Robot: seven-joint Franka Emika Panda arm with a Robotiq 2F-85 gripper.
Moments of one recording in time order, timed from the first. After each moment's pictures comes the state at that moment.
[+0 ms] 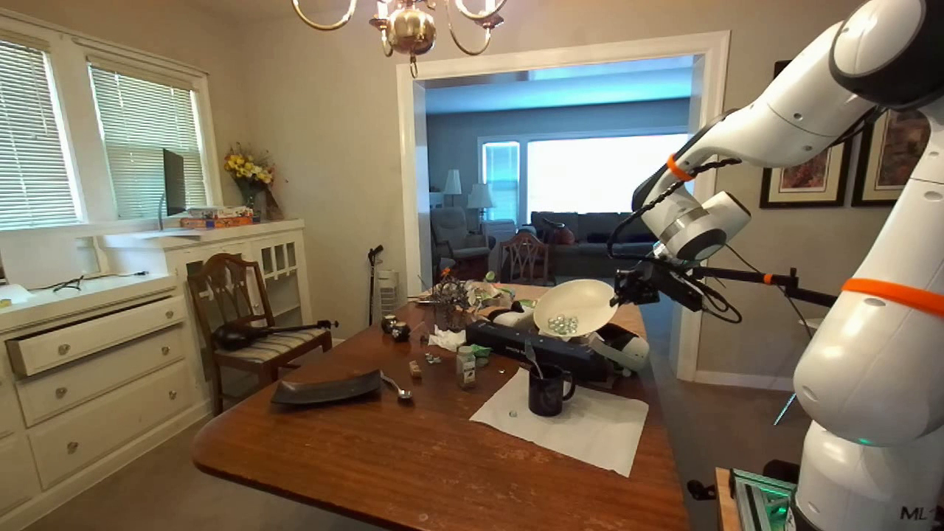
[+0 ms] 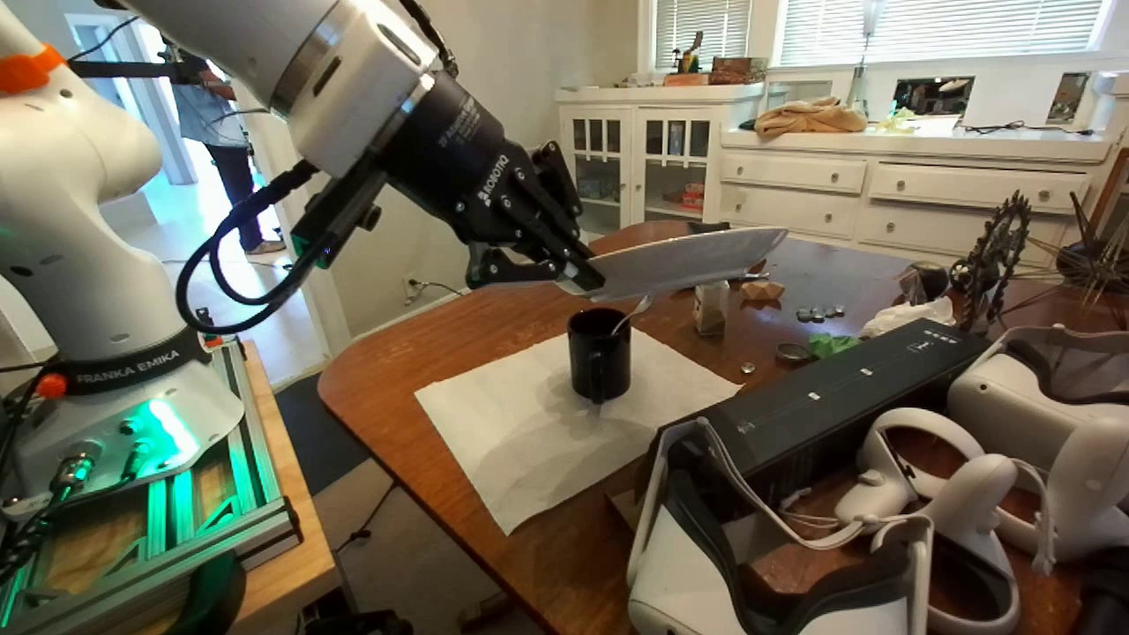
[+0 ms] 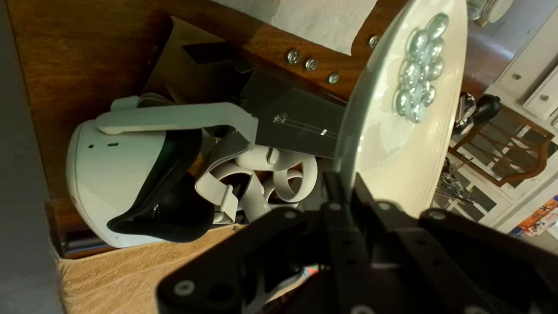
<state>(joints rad) -0.51 -0.26 -0.44 -2.57 1.15 2.80 -0.79</state>
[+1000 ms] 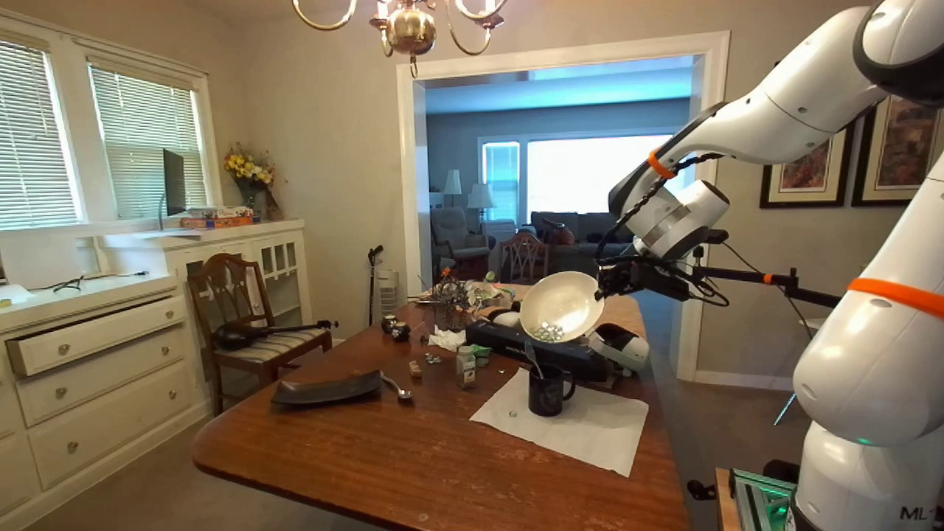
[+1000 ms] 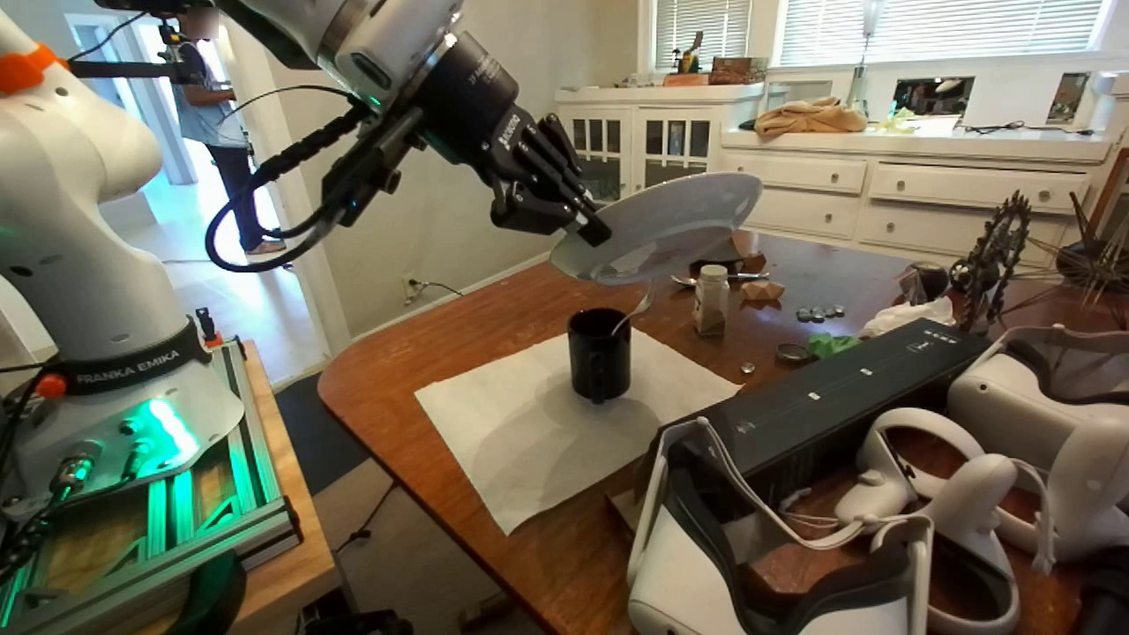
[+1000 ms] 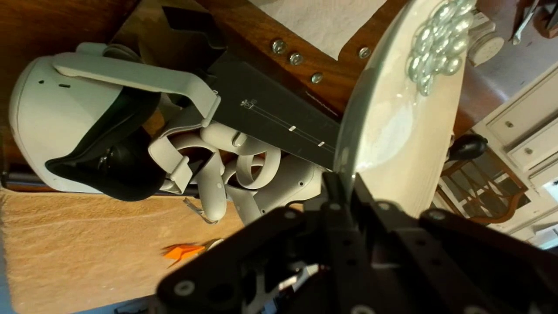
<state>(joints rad) -0.51 -0.31 -0.28 -2.62 1.06 2.95 -0.81</state>
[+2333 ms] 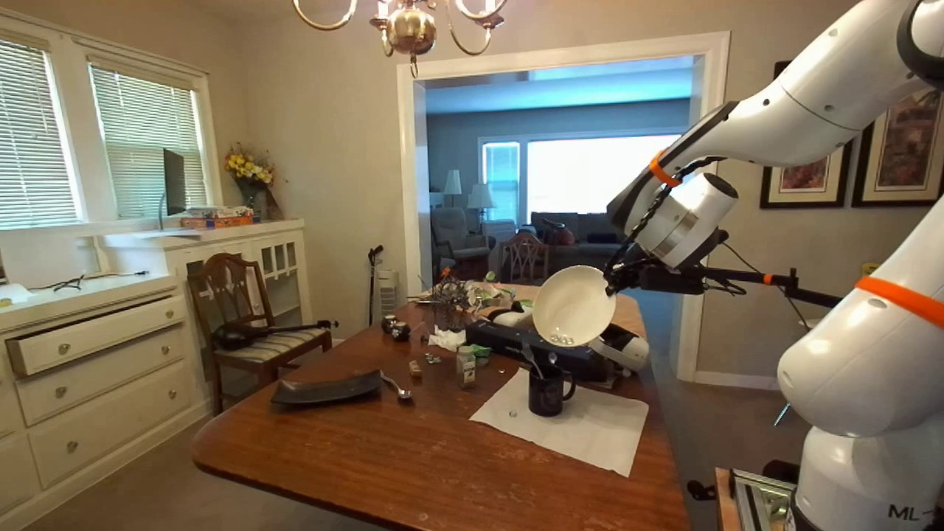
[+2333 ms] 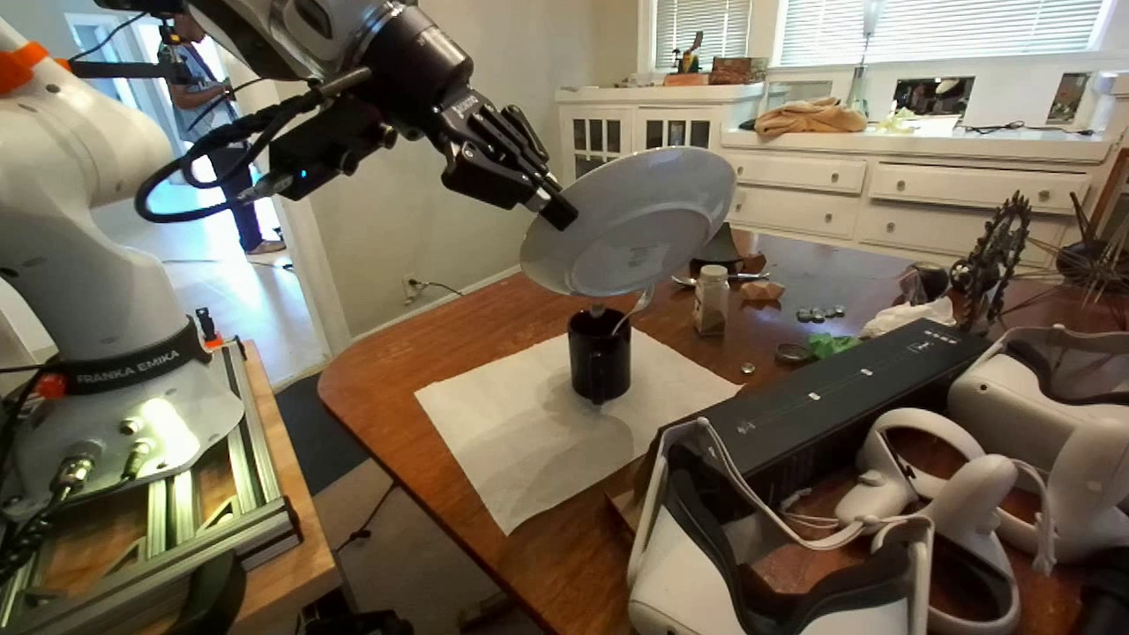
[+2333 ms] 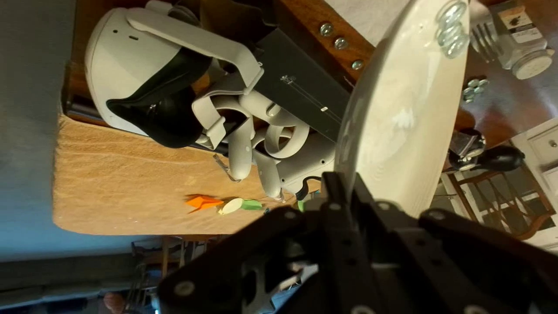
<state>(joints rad) -0.68 -0.41 -0.05 -2.75 0.94 3.11 -0.76</state>
